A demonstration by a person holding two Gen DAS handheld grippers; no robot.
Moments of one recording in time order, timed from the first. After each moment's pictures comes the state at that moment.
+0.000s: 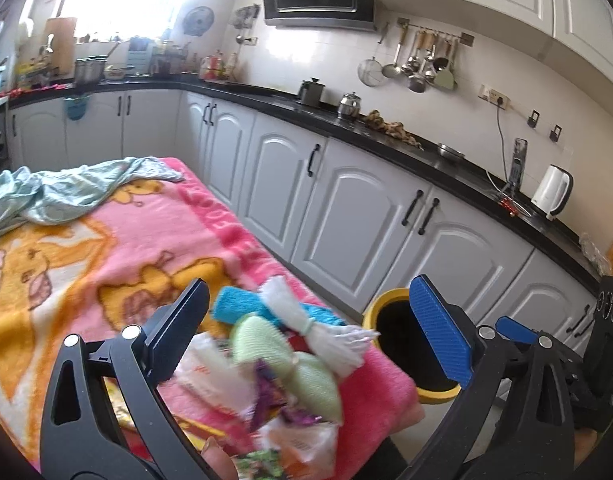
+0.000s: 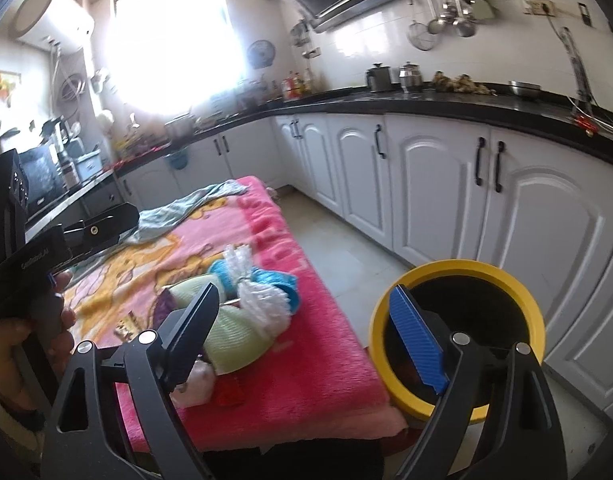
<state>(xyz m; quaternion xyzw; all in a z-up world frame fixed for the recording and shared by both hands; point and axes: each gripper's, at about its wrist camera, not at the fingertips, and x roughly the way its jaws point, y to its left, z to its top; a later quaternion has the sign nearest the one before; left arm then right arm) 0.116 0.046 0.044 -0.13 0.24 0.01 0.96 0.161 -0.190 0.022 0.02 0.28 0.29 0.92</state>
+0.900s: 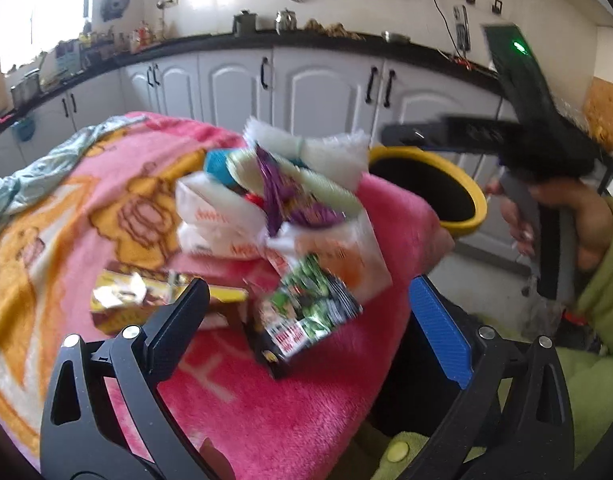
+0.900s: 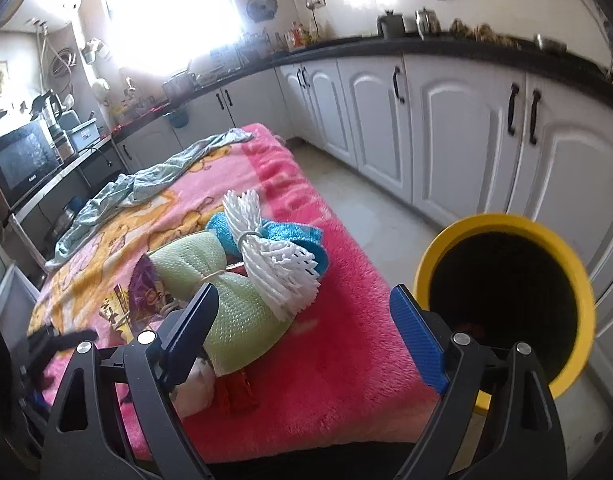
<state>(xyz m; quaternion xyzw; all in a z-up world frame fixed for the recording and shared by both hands) 0.048 0.035 -0.058 0.01 0.36 -0.09 0.93 0.200 -0.135 -0.034 0.02 0.37 0.30 0.88</state>
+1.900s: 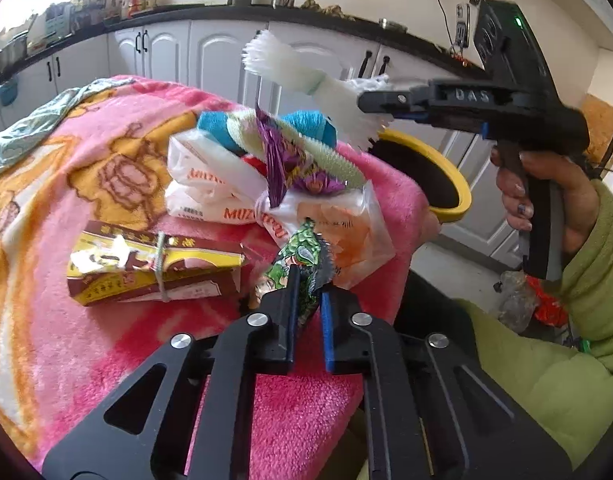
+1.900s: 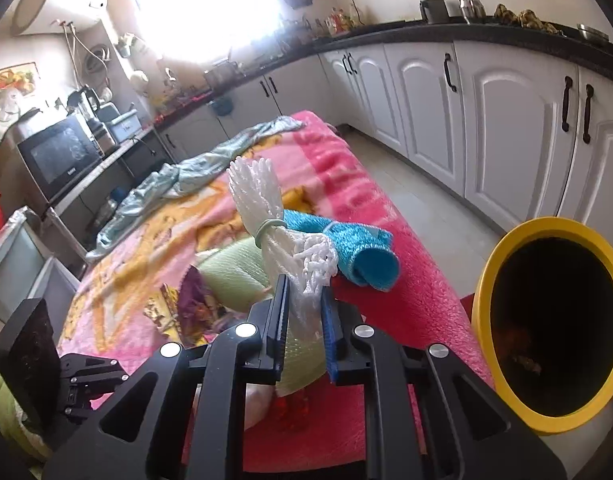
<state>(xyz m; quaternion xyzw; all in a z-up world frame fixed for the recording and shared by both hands) 0.048 0.058 -0.065 -0.05 0.39 -0.12 0.91 0.201 -0.112 -0.018 0.04 0.38 0.38 0.84</state>
